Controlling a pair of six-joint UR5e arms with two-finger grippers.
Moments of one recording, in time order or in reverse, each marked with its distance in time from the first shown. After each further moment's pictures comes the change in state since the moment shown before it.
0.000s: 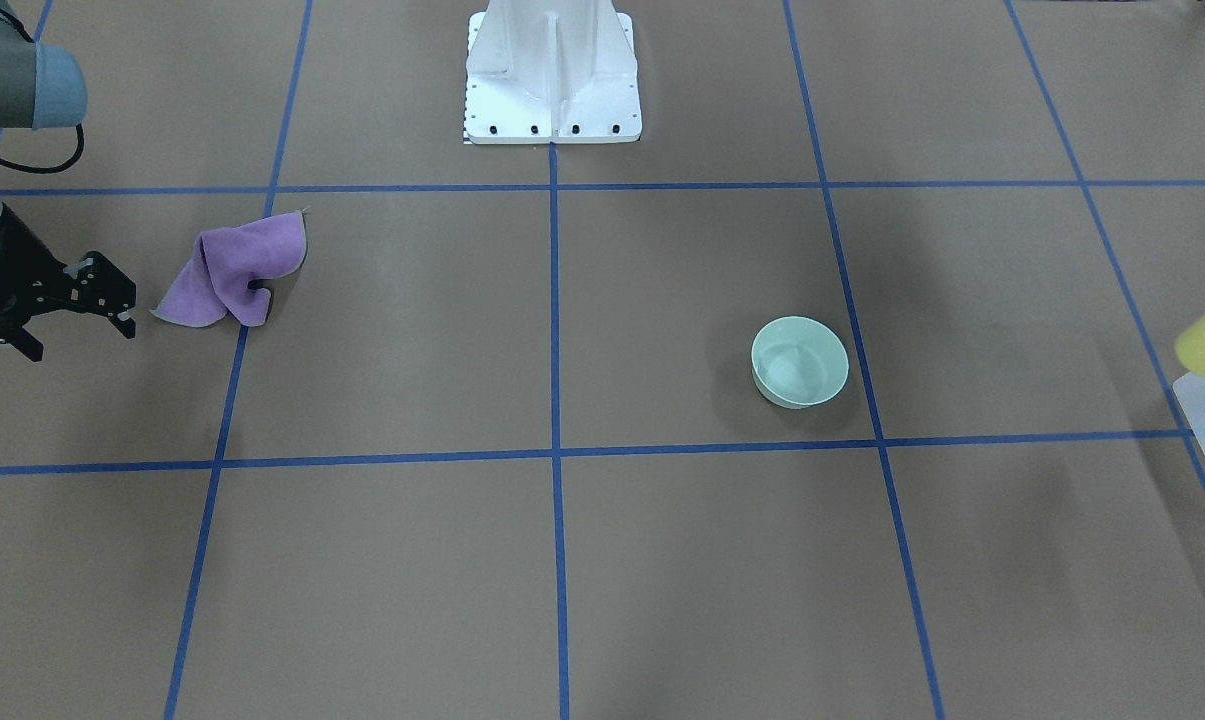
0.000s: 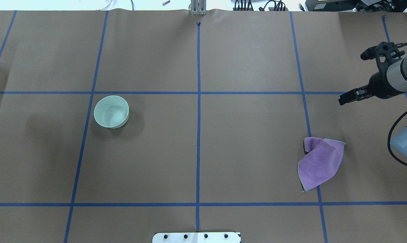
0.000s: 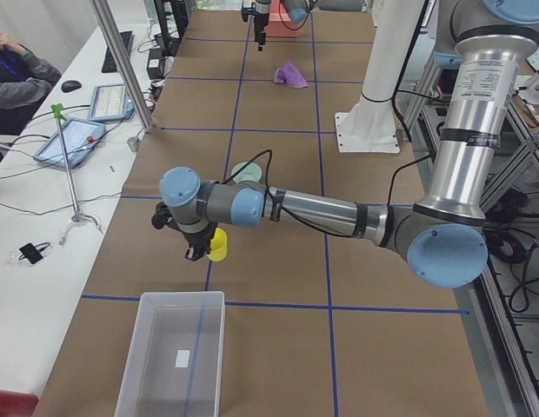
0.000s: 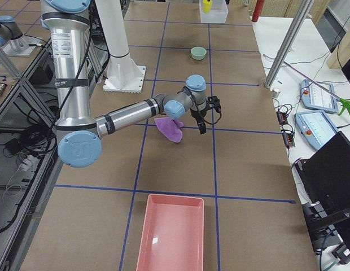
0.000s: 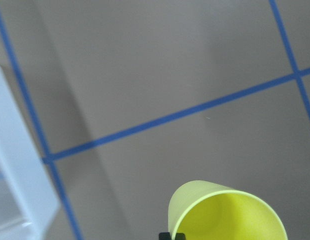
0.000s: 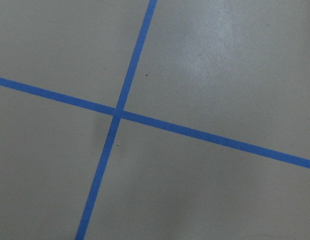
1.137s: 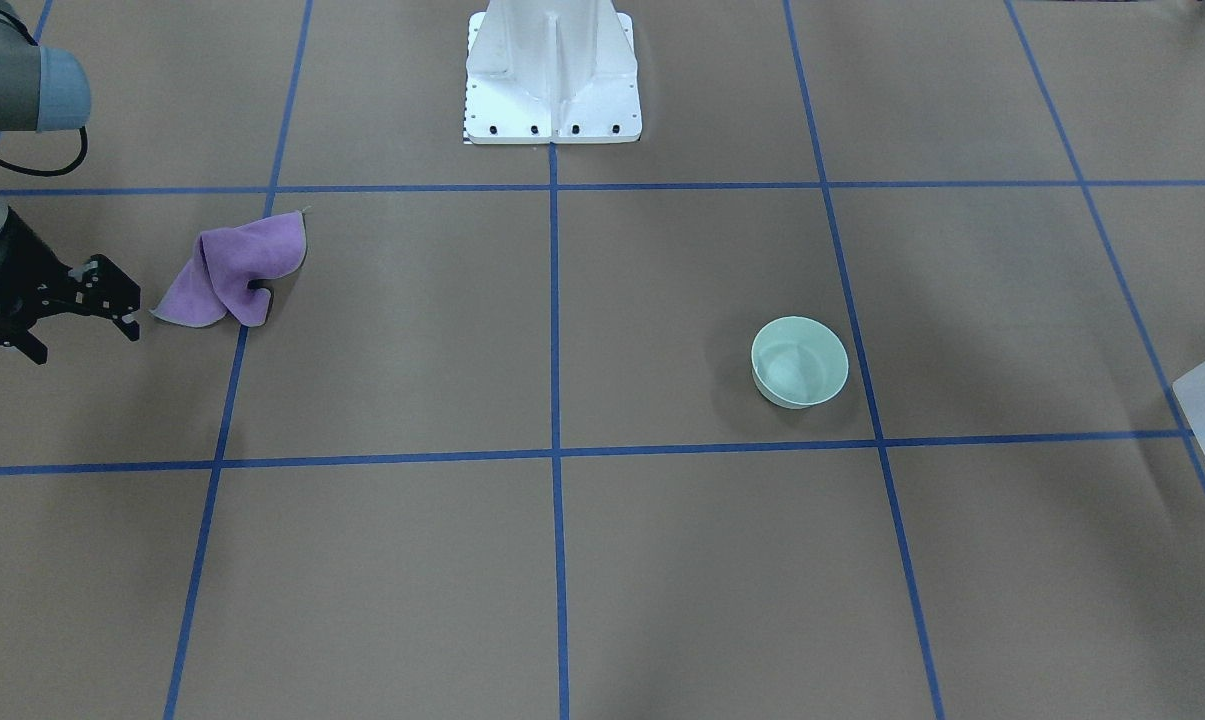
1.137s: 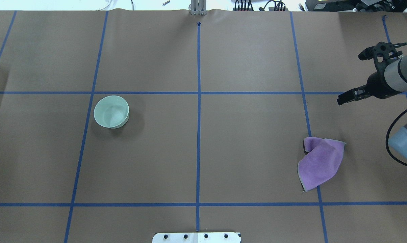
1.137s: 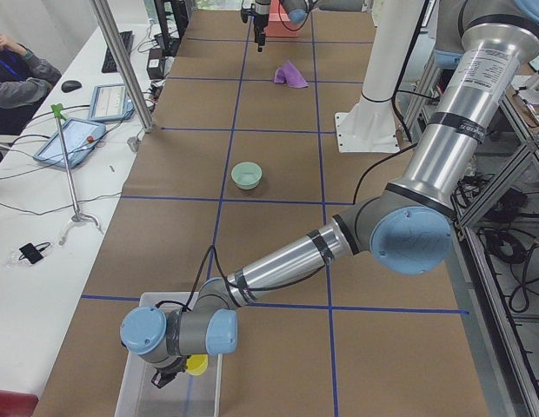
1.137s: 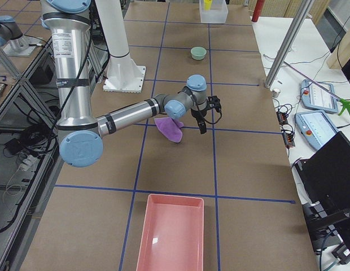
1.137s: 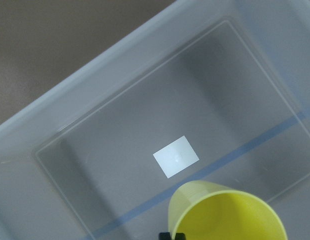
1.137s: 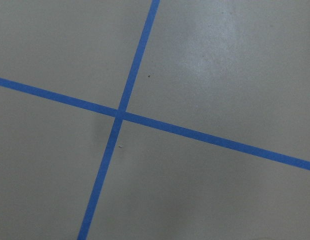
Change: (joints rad) left arm -0.111 -0.192 0.834 -0.506 0.118 0.342; right arm -0.004 0.008 -0.008 0.001 -0.002 0.000
